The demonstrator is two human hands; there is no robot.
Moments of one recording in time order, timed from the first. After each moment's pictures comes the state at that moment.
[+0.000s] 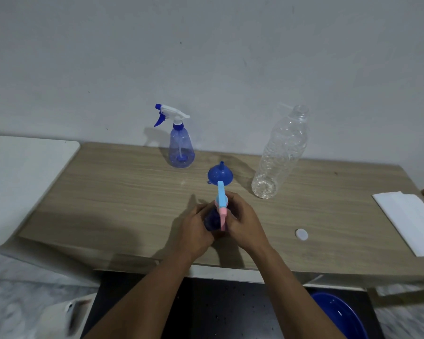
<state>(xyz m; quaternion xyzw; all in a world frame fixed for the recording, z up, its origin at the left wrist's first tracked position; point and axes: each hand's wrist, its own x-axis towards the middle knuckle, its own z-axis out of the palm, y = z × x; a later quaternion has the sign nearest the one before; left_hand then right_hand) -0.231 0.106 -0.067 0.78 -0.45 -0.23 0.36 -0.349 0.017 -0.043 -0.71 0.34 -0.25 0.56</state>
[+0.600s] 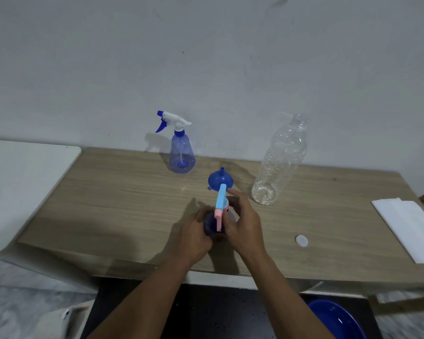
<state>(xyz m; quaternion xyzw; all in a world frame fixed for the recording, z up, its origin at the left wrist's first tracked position) -0.226 0.104 -0.062 0.78 -0.45 -0.26 0.35 -0.343 0.028 -0.032 -0.73 0.37 -0.34 0.46</state>
